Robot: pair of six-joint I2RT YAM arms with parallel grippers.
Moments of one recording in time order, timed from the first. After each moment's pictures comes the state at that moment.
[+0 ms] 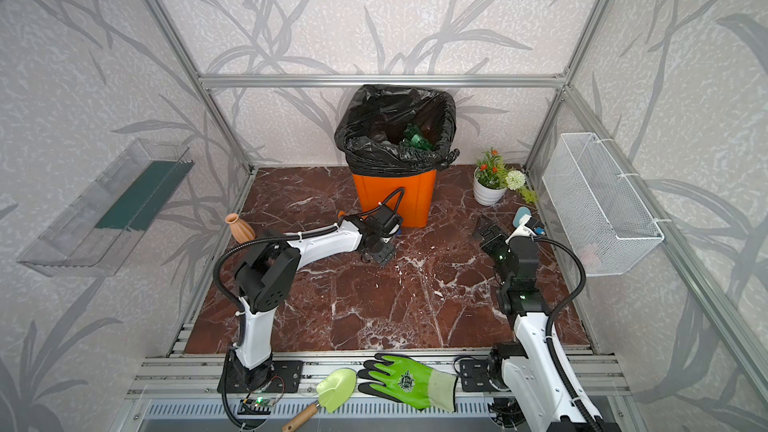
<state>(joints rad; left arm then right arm) -0.74 2.04 1.44 -0.61 -0.21 0.03 -0.02 0.78 0.43 0.10 -0.06 0.80</state>
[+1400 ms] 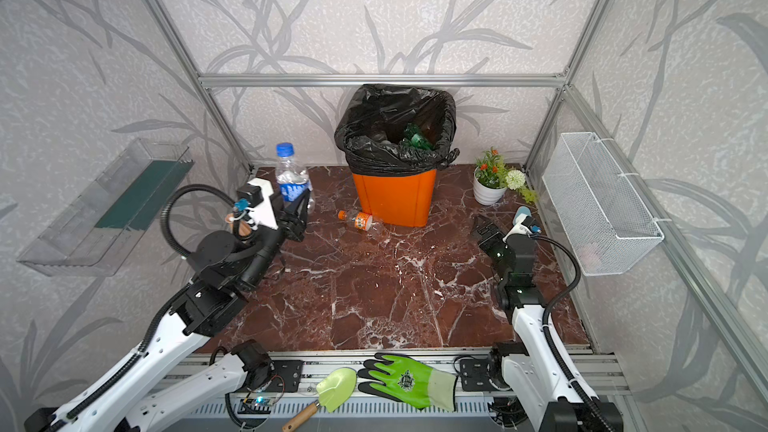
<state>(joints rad) -0.64 0.76 0.91 0.09 -0.36 -0.02 -0.02 0.86 0.43 0.16 -0.09 0.84</state>
